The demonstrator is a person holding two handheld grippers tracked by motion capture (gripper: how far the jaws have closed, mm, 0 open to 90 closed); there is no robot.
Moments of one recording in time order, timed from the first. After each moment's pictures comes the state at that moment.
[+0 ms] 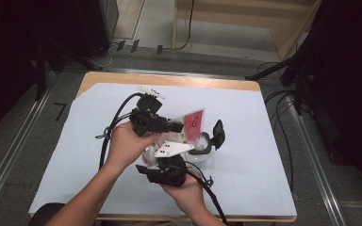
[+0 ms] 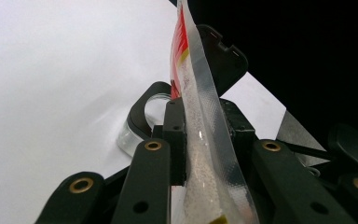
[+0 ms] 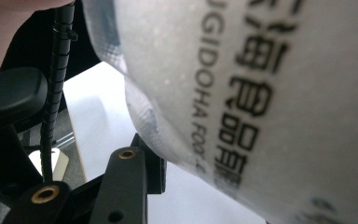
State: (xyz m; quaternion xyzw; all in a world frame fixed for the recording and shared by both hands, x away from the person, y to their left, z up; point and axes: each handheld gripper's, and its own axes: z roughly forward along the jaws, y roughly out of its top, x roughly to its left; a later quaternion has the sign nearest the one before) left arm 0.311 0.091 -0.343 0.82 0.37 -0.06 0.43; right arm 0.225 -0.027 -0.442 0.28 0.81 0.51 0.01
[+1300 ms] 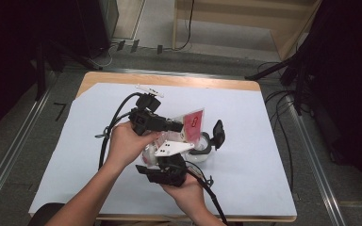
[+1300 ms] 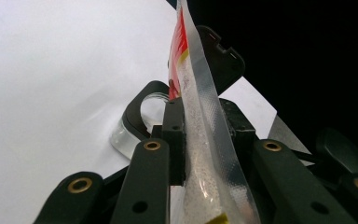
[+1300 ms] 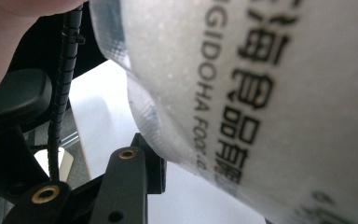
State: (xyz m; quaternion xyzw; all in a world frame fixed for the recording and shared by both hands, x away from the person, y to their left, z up) left arm 0.315 0.094 -0.346 0.81 0.38 -0.08 0.43; right arm 0.225 -0.027 -0.439 0.28 0.81 0.51 0.00
